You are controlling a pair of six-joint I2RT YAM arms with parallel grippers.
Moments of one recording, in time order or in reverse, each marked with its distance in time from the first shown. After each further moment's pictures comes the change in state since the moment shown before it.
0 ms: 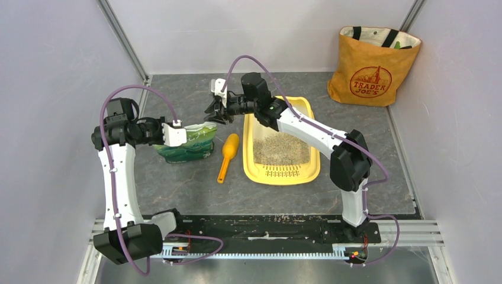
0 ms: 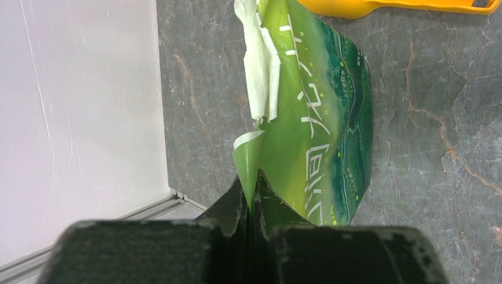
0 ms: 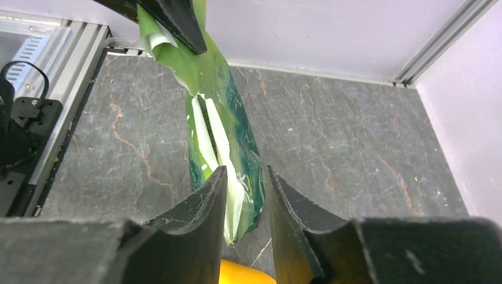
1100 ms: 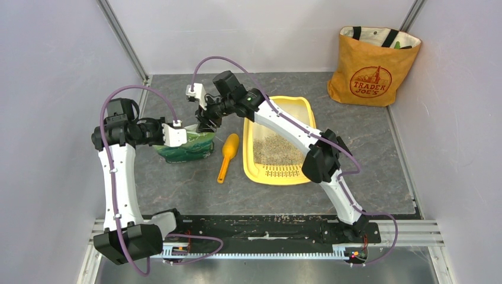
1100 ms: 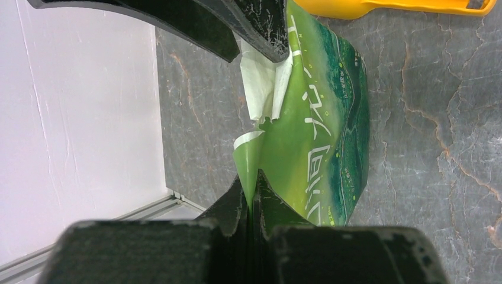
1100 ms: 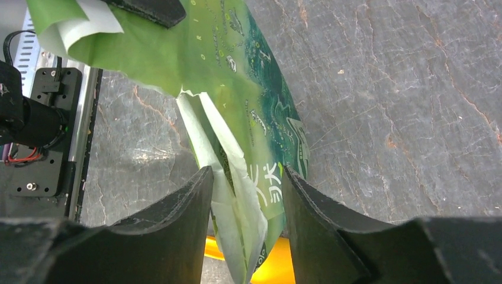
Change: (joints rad) left arm 0.000 -0.003 0.000 -0.008 -0.002 -0.003; right arm 0.076 0.326 0.584 -0.613 0.095 -0.019
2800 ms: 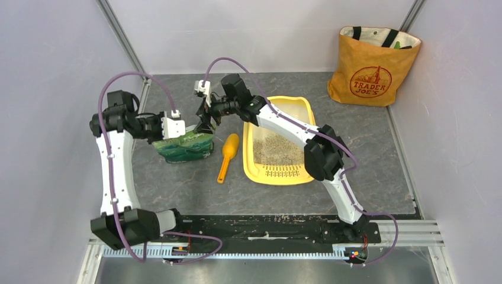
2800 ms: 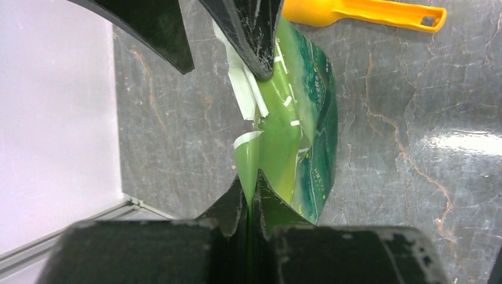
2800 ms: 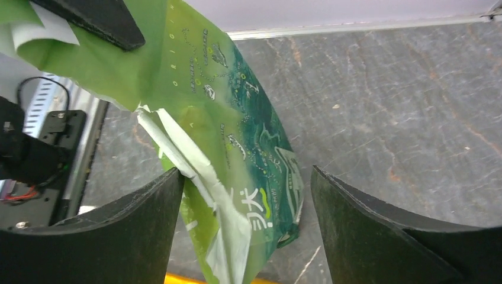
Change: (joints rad) left arm -0.005 0.149 0.140 -0.146 -0.018 -0.055; right arm -0.047 -0.011 -0.234 0.441 -0.104 0.137
